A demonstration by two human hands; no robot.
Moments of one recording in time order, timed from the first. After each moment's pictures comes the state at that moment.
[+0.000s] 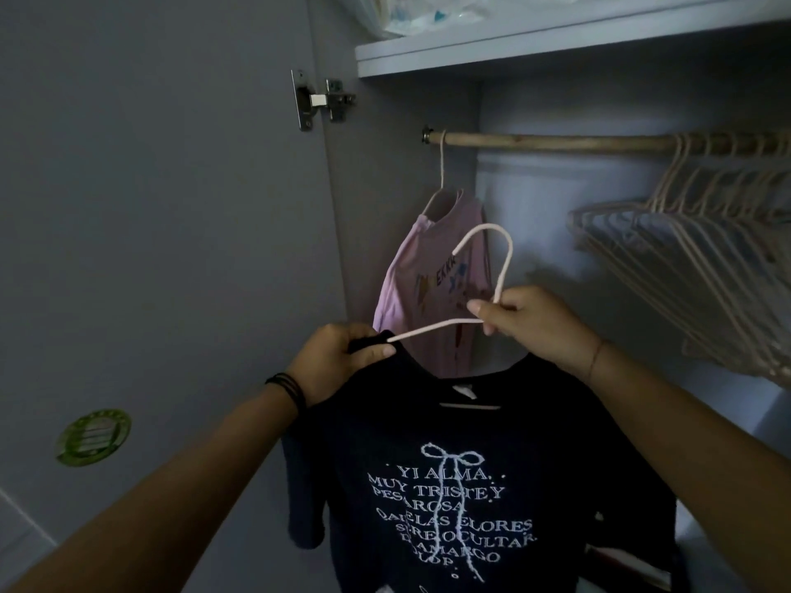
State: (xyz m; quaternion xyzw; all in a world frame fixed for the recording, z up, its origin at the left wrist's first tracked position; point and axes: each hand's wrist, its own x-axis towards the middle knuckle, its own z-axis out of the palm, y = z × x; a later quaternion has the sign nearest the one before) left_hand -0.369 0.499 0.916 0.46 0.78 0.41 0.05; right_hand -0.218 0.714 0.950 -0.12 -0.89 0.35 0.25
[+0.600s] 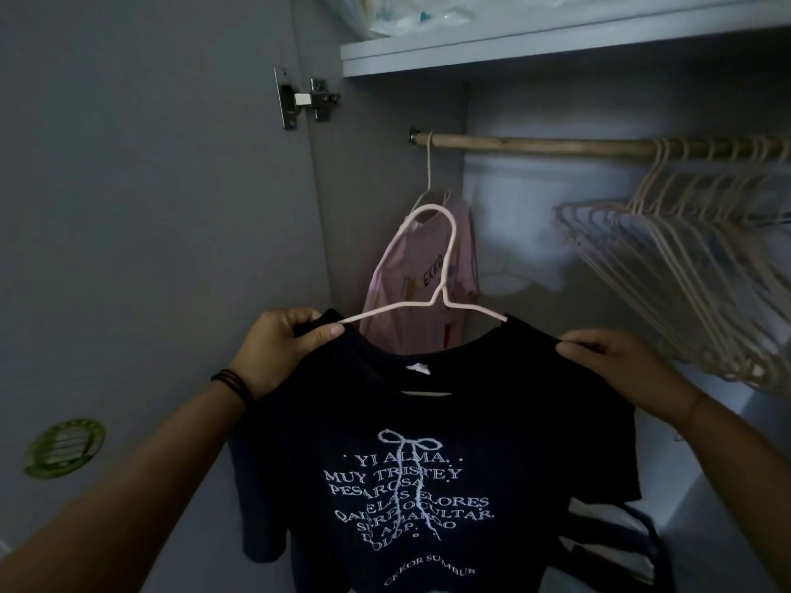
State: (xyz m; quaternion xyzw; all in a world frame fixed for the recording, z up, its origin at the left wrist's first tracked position) left_hand -0.389 0.477 0.927 0.40 0.76 0.51 0.01; right_hand -0.139 0.788 0.903 -0.17 -0.86 0.43 0.23
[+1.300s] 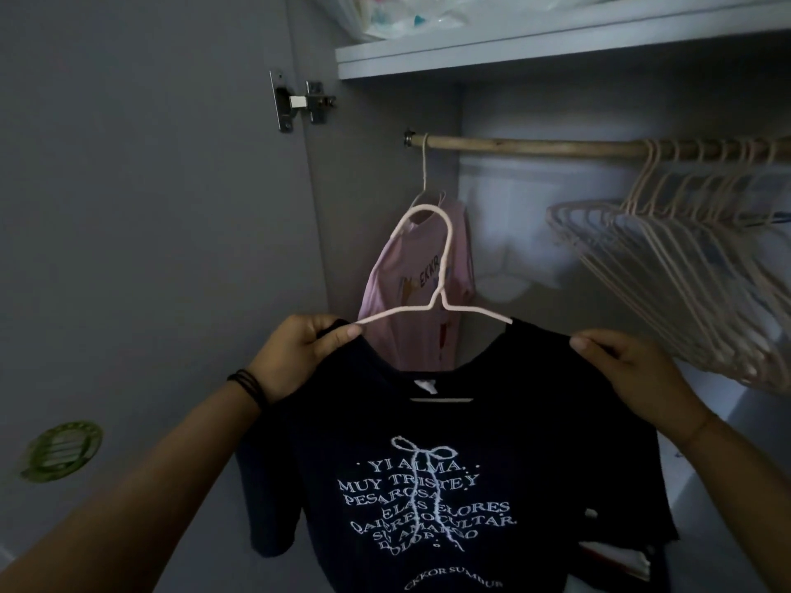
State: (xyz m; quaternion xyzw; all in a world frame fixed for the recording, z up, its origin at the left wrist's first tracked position) left_hand -0.371 0.490 0.932 0.46 0.76 0.46 0.03; right_hand -0.120 0.754 0.918 -0.18 -0.83 0.43 0.32
